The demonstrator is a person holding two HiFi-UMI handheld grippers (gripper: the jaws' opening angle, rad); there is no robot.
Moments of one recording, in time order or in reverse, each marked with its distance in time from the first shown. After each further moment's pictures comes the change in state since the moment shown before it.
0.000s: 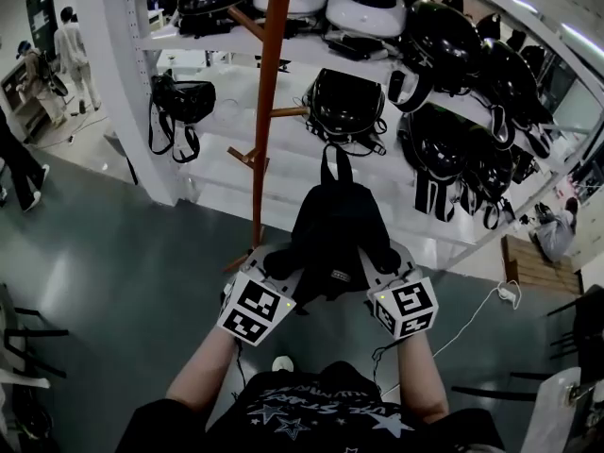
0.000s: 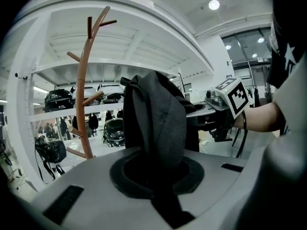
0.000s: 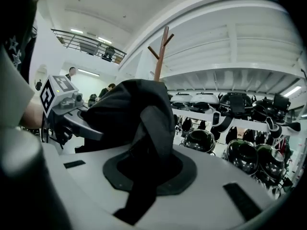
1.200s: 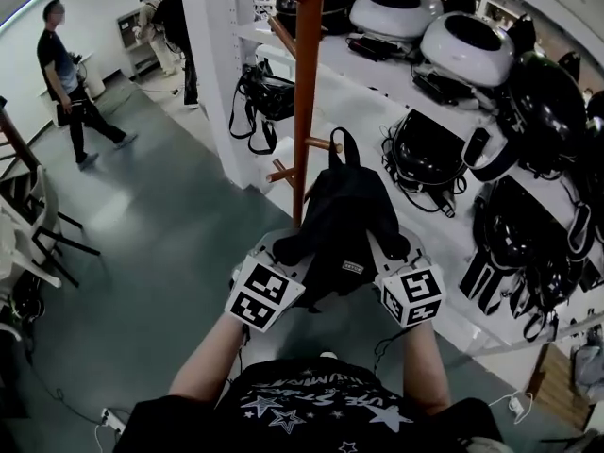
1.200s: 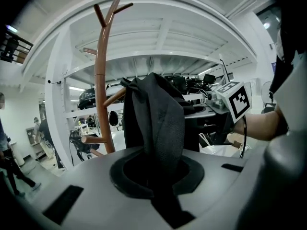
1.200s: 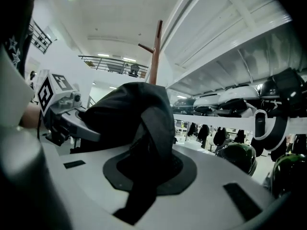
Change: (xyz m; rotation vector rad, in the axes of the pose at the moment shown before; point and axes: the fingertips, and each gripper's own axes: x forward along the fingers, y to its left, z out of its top) left arm 0.074 0.085 0.028 -0.135 0.091 0.455; right arm 0.146 -0.075 0.025 -0.041 -0.147 0.428
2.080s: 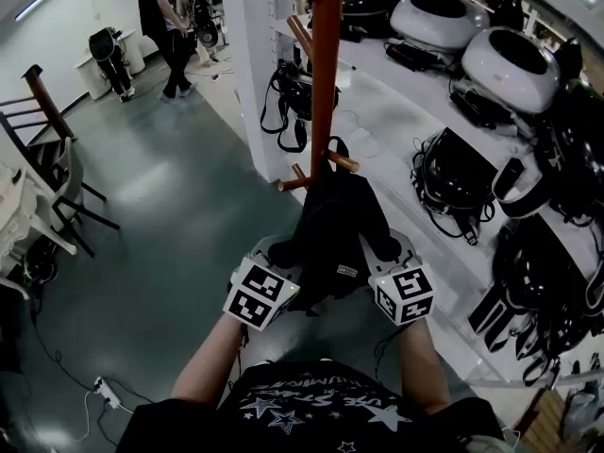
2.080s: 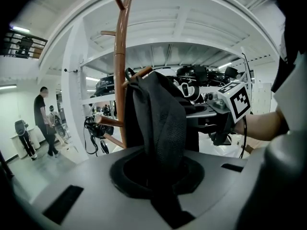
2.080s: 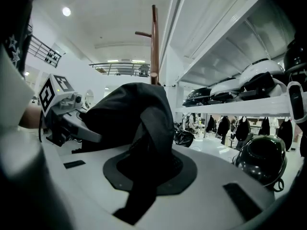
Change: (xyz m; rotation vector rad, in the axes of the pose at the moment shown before) left arm 0.020 0.042 -0.032 -0.117 0.112 0.161; right arm 0.072 0.000 -0.026 0.044 0.023 0.220
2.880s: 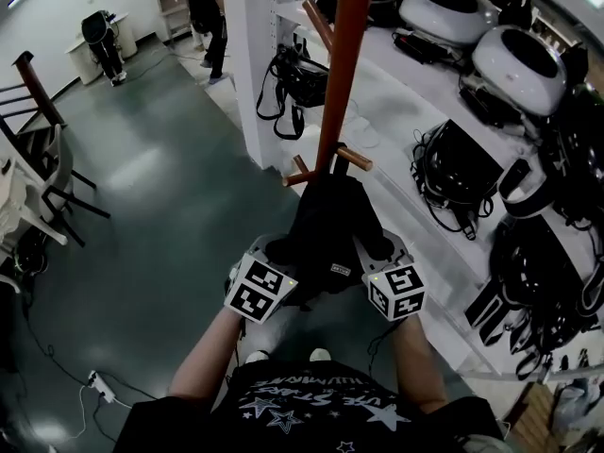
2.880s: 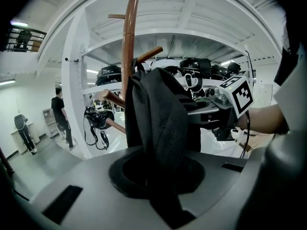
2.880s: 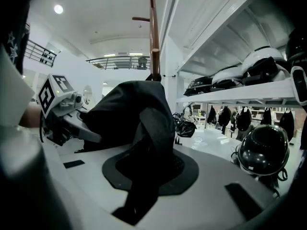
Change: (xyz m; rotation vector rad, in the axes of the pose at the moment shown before) left arm 0.012 0.022 -0.045 -0.026 0.078 -0.017; right arm 0.028 0.015 -0.035 0.033 0.090 0.000
